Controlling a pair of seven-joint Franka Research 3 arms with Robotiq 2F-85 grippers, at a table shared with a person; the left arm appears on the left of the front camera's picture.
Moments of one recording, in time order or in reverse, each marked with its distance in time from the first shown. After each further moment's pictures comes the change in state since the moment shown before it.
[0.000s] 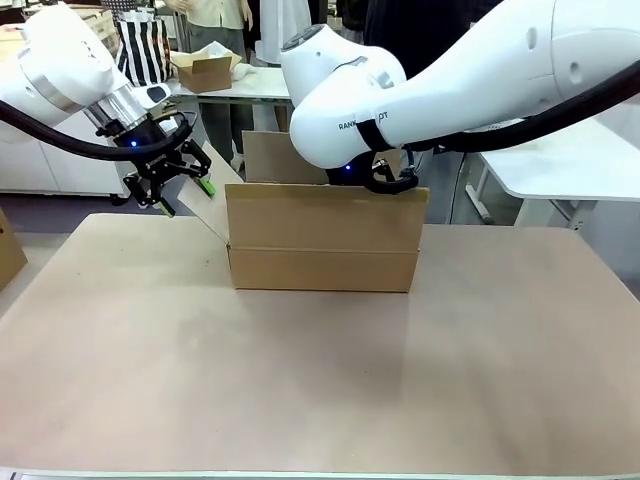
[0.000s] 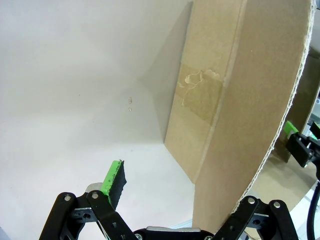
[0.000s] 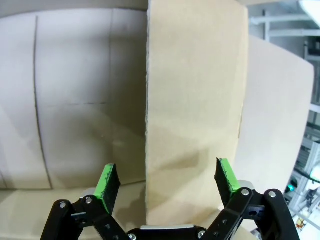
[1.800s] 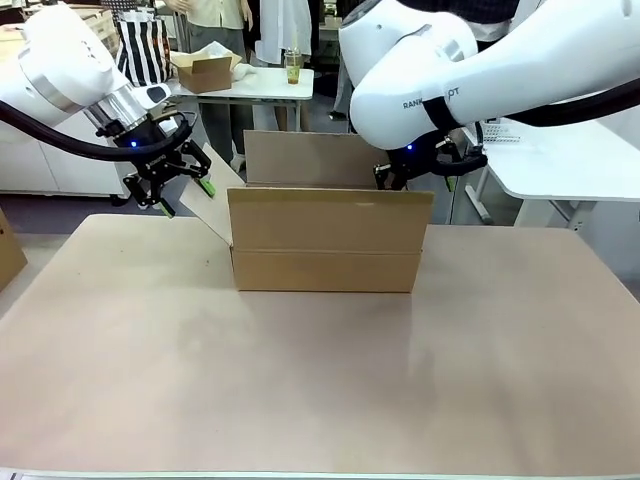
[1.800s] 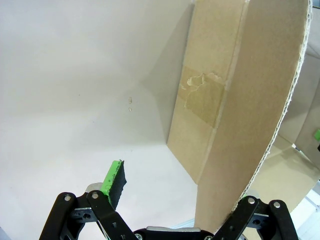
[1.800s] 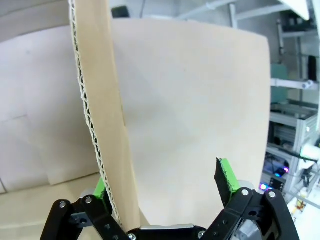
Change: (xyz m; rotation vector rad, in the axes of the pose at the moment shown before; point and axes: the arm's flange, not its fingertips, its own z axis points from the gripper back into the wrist) left arm 0.000 0.000 0.000 0.000 0.000 0.000; right arm -0.019 -0.112 0.012 -0.084 -0.005 -0.122
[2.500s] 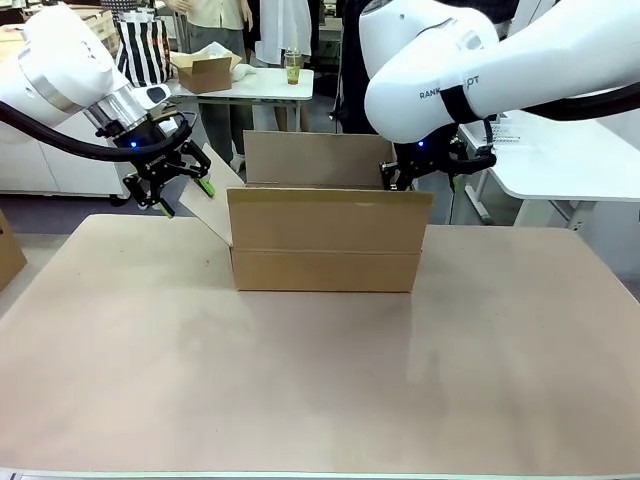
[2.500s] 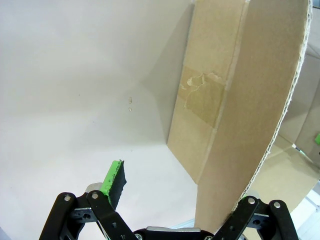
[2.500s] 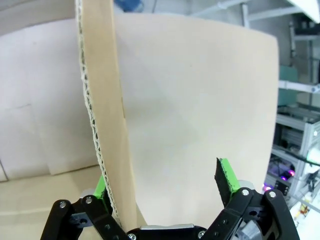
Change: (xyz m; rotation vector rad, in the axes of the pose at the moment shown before) left arm 0.000 0.000 0.000 0.000 0.000 0.000; right arm -0.003 -0.015 0.000 0.056 0.016 0.010
